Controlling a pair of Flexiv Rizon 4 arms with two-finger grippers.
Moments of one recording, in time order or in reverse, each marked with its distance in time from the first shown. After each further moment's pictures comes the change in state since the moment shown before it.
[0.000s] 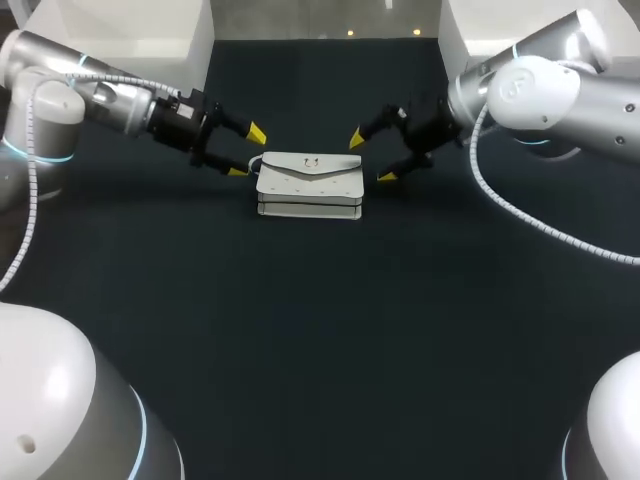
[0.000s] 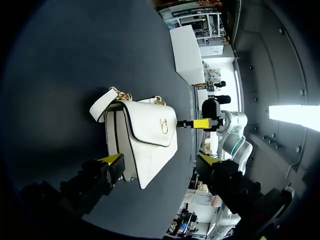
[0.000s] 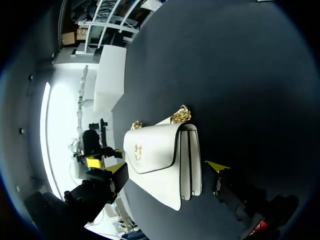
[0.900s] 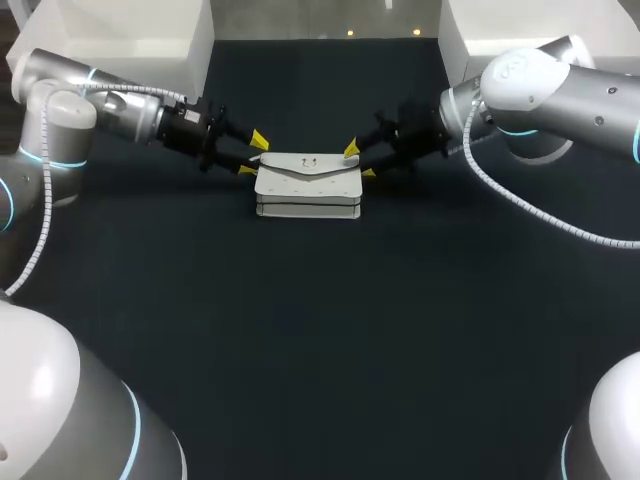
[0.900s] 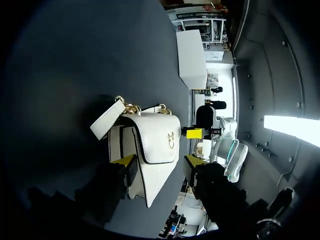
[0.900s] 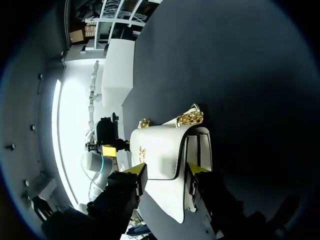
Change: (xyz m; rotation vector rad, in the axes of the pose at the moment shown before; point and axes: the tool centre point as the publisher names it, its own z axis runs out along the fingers) left arm -0.018 -0.022 0.015 0.003 0.060 -0.075; right arm 0.007 0.003 0.028 0.063 0.120 -0.014
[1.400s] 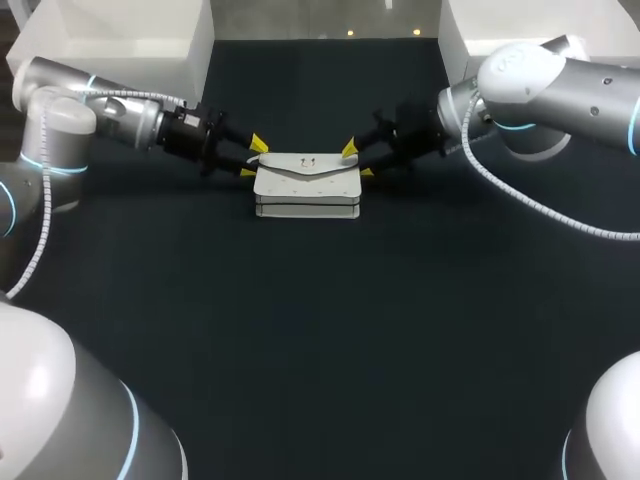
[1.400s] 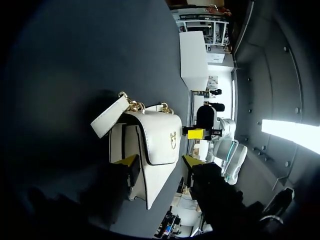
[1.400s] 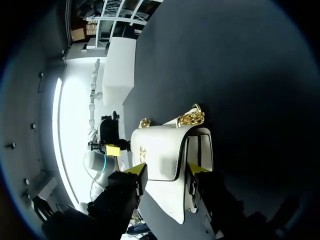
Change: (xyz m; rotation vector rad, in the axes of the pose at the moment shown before) left arm -0.005 0.002 0.005 -0.001 0.022 -0.039; right arm 0.002 0.001 0.003 0.012 0.005 -0.009
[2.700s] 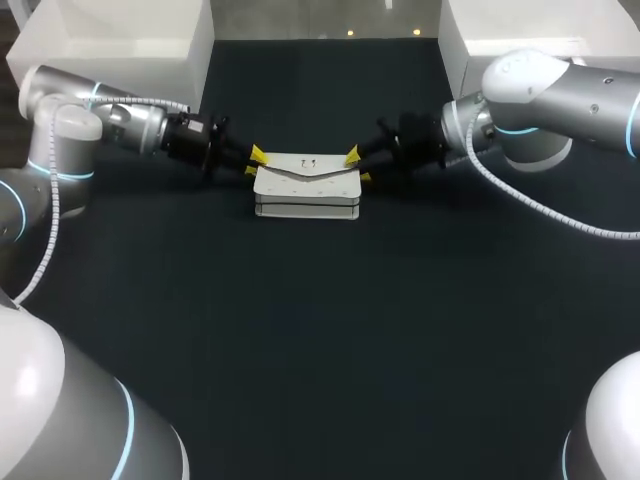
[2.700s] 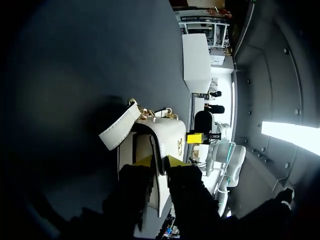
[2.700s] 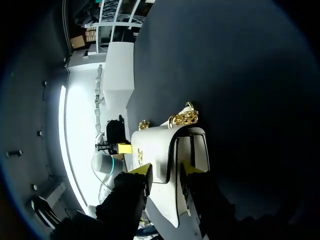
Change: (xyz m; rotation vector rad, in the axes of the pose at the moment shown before) left arm -0.014 -0.009 0.006 0.014 0.004 -0.006; right arm -0.009 -0.001 0.006 -0.012 0.074 0.056
